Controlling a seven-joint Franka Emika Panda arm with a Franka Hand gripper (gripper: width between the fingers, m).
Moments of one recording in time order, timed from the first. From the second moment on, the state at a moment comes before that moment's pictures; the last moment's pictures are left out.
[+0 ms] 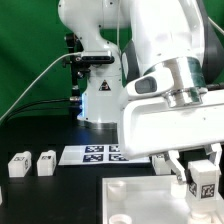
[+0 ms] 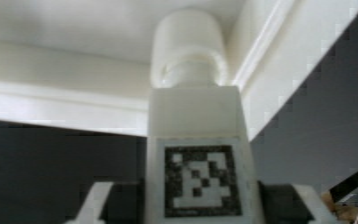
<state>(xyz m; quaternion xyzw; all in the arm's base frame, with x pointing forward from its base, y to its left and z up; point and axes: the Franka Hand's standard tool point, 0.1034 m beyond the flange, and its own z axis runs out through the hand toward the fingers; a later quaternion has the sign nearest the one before) 0.619 0.113 0.076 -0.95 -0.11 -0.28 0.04</state>
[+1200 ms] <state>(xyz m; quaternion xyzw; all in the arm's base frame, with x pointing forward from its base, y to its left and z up) 0.621 0.114 0.070 -0.95 -0.11 -0.29 0.04</state>
